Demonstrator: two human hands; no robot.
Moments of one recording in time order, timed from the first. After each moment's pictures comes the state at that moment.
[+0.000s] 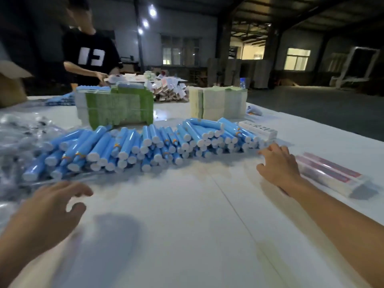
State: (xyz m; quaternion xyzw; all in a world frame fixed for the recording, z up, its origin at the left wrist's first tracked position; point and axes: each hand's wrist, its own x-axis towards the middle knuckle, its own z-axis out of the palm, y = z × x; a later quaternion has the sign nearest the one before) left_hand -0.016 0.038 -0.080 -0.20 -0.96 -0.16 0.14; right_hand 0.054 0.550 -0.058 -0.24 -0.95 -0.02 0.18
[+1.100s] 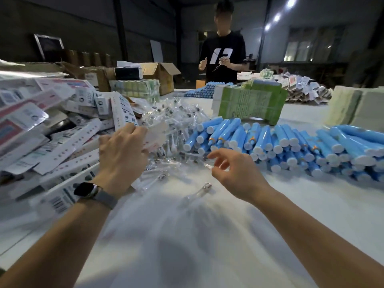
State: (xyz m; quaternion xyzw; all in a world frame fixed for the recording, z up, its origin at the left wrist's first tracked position) left_hand 0.032 -0.074 -0.023 0.06 -0.92 -0.01 0.39; right_hand -0.007 0.177 -0.046 0.25 -0.89 0.34 0.15
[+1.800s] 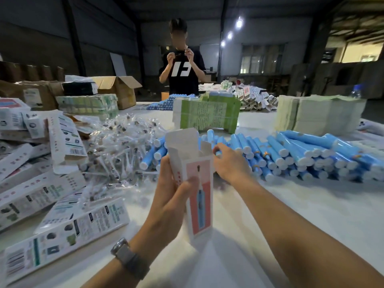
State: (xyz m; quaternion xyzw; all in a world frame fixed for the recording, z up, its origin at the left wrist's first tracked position) left_hand 0.029 0.091 -0.062 -0.29 -0.61 -0.70 0.22; right_hand -0.099 0.249 -0.043 -0.03 -0.94 0.30 0.16
